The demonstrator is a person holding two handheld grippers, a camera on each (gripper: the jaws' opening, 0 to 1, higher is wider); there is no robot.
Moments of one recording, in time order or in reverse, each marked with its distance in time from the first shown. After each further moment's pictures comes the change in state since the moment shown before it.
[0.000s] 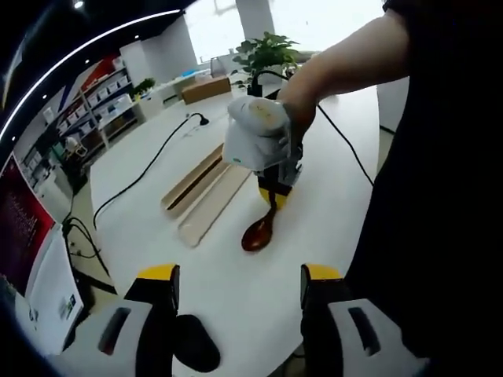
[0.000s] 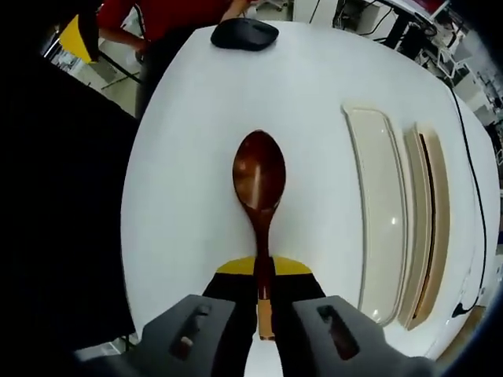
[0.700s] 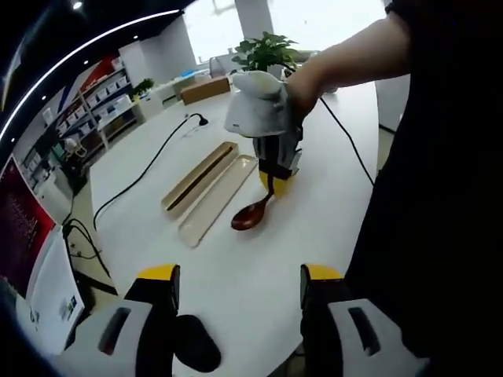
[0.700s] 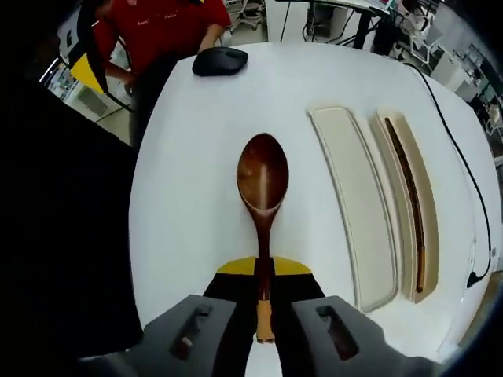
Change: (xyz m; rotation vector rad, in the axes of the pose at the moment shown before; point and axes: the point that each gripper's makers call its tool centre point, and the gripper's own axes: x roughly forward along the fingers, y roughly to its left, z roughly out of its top) left arm 0.000 -0.001 0.001 0.011 -0.001 -0.003; right arm -0.029 -0.009 -0.009 0.110 -0.118 -0.042
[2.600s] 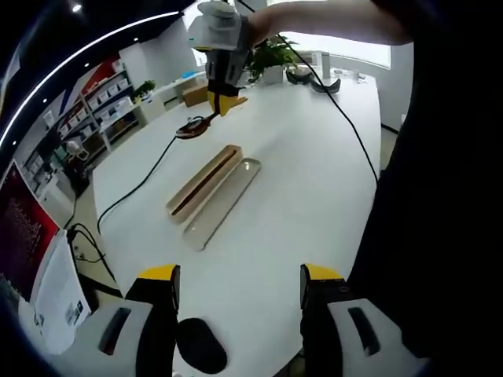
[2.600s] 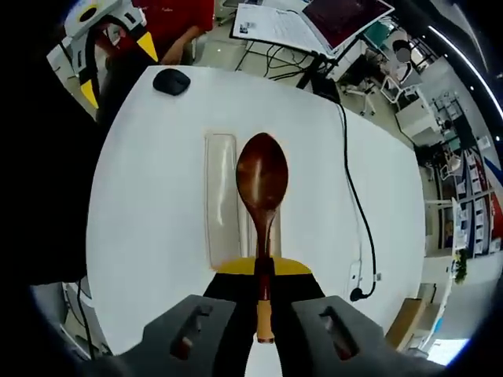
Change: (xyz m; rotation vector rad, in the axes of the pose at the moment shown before) left arm -0.003 0.006 0.007 0.013 -0.002 0.016; right arm -0.136 -0.123 0.020 -0.205 0.024 -0.324
